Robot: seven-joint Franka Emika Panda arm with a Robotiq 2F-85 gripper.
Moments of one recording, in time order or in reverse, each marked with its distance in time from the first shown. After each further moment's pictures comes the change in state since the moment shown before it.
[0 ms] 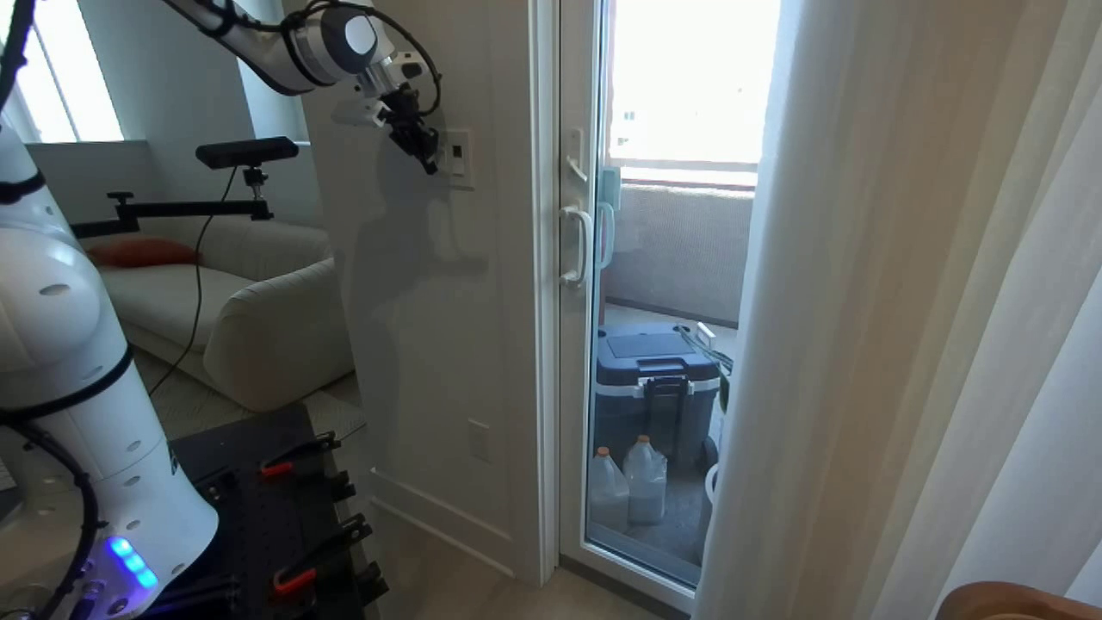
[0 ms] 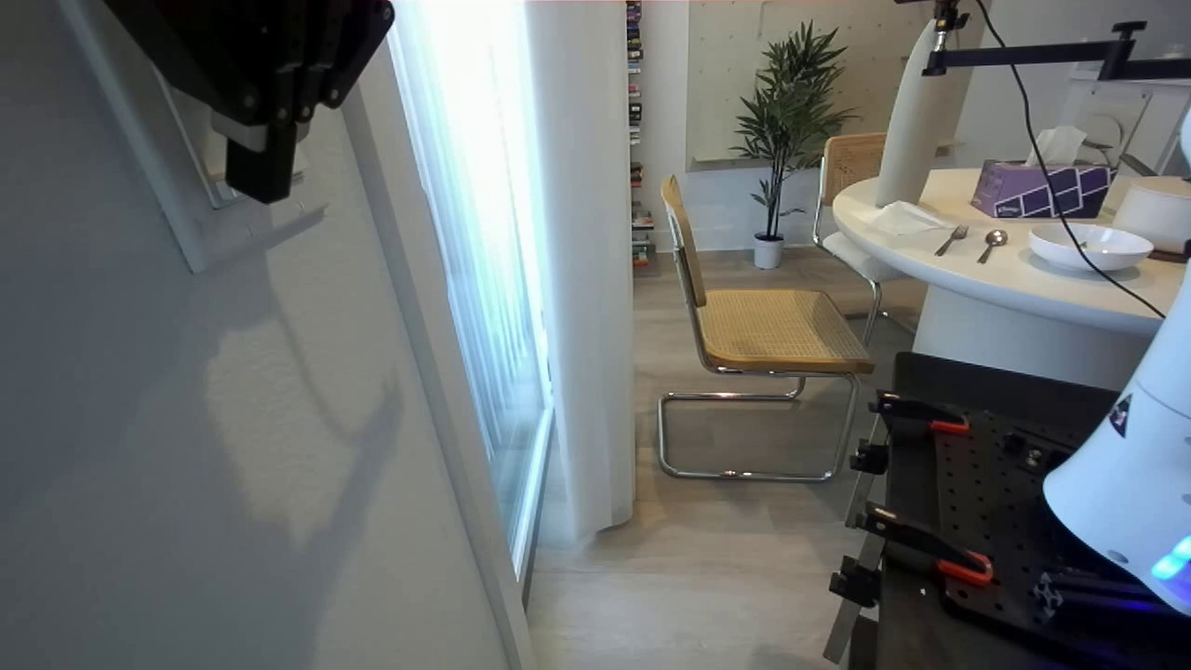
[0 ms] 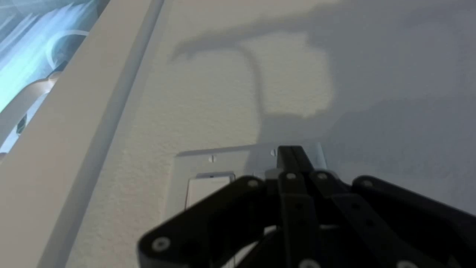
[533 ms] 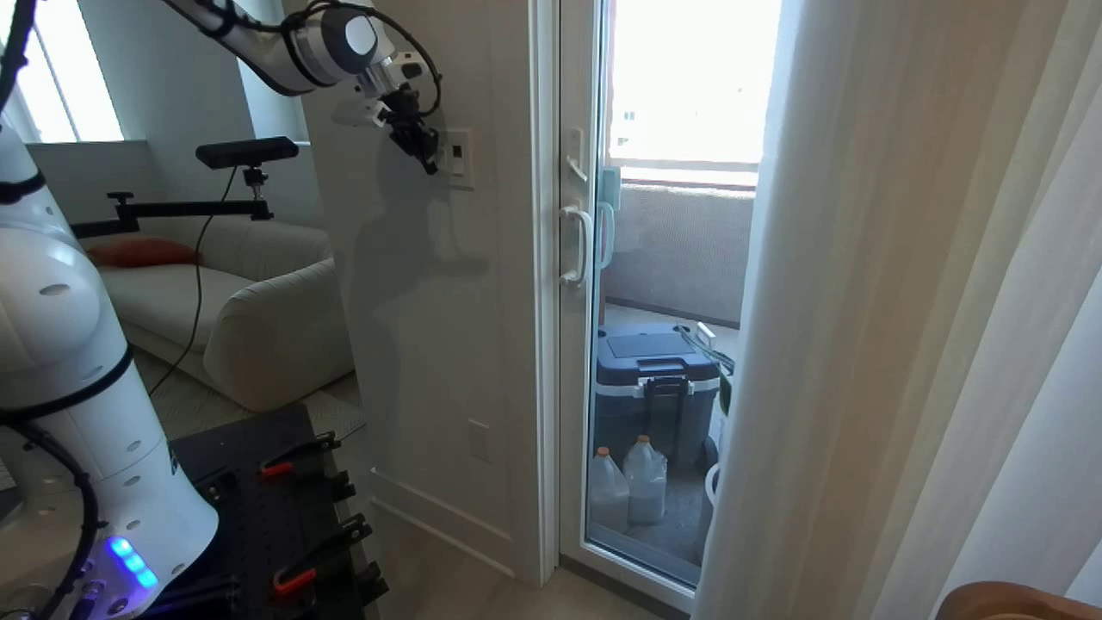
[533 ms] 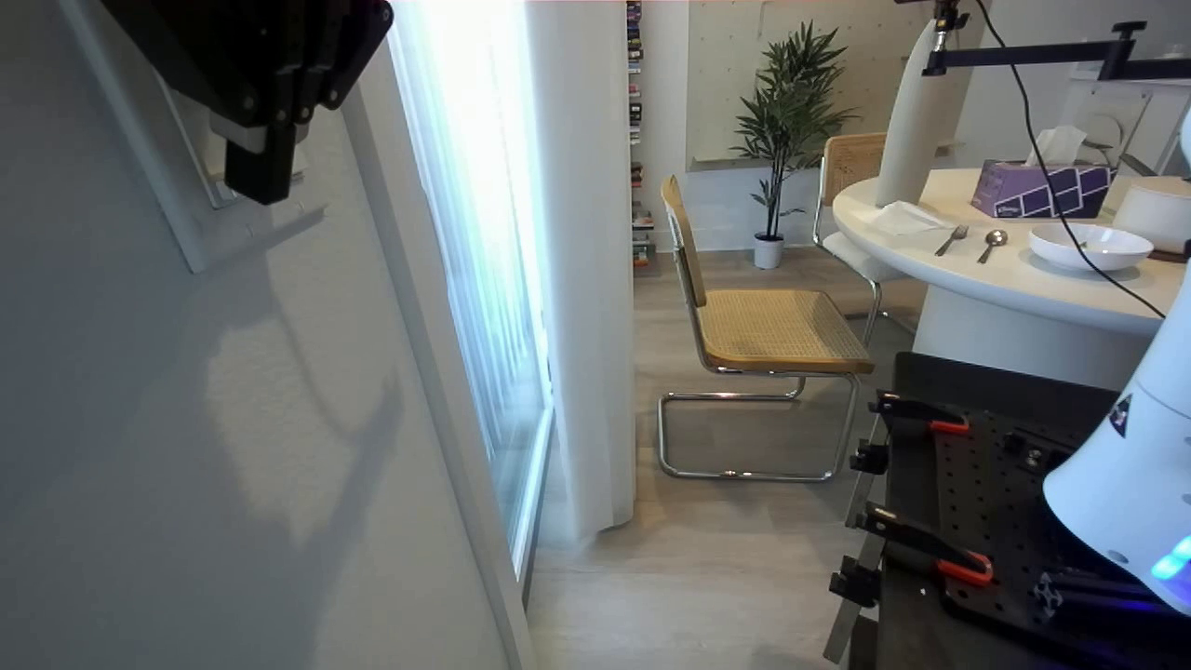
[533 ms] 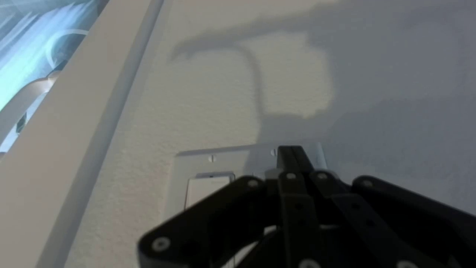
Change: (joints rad) arm 0.000 0.002 0.000 0.000 -0.003 0.004 0.000
